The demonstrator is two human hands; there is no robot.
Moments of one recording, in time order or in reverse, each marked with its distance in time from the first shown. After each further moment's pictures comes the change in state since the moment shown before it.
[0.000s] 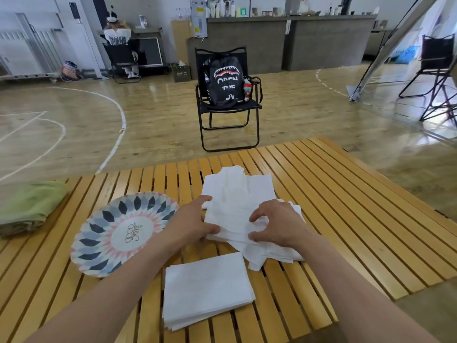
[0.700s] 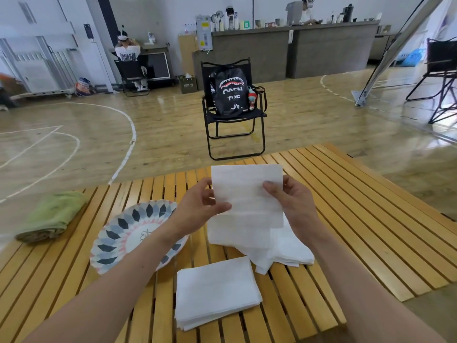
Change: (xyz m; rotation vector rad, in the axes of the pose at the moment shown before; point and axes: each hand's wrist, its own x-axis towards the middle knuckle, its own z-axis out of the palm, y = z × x) left_hand -0.019 0.025 -0.042 -0.582 0.057 0.288; right_hand -0.013 -0.029 -0.041 1.244 0.335 0.135
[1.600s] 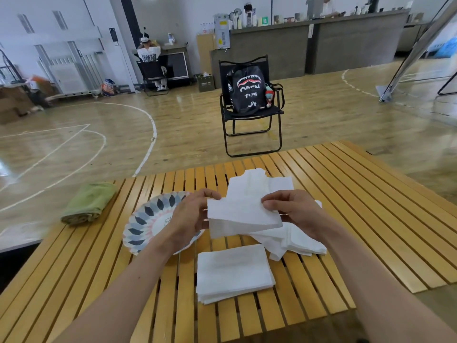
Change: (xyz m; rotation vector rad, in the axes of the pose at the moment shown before) left_hand -0.067 0.016 -0.019 -0.368 0.128 -0.293; right_hand -0.017 0.000 0.003 -0.187 -0.343 0.203
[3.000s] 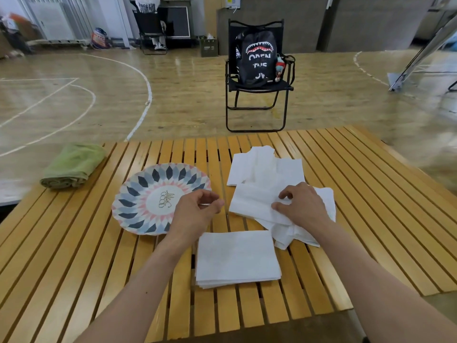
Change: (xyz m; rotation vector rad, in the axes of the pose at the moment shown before) left_hand 0.023 -0.075 -0.012 0.351 0.258 0.077; right_hand 0.051 0.058 0.007 -1.062 0.287 0.055
